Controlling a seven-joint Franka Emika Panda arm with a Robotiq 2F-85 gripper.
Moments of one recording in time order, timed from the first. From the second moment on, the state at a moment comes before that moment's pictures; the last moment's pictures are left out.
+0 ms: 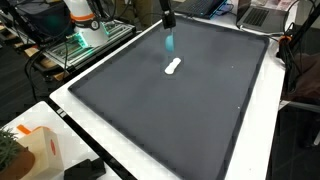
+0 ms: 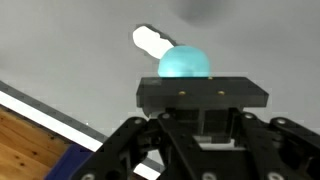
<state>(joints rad) -0.97 0.59 1.58 -2.17 2.09 4.11 -2.56</state>
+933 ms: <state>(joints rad) -0.42 0.47 1.02 -2.06 2.11 4.03 -2.56</state>
